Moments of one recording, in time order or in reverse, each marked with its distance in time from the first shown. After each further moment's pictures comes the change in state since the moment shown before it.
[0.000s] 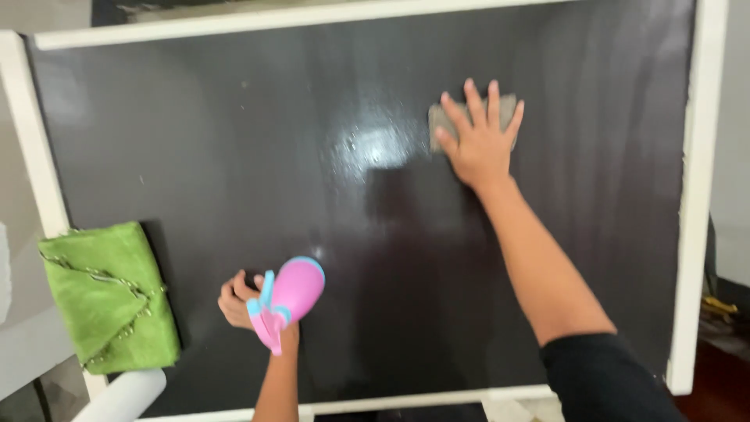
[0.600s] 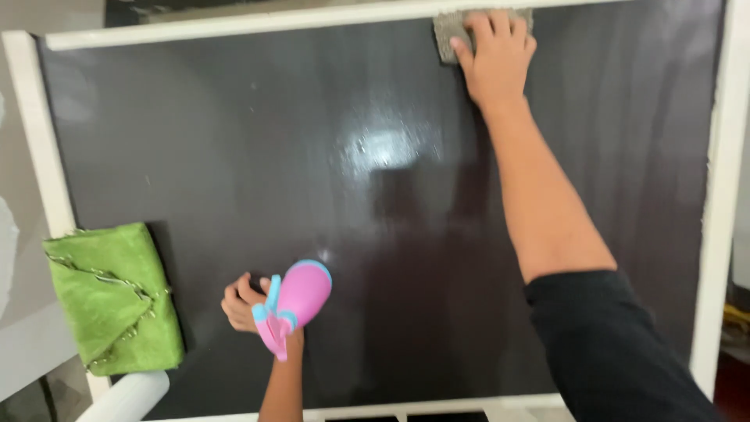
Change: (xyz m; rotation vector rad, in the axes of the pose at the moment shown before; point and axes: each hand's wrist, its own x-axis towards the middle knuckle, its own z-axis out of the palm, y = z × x) left_hand 0.039 0.039 -0.048 -0.156 -0.105 -0.076; right_hand 0.121 0.023 0.023 -0.054 0.283 -0.015
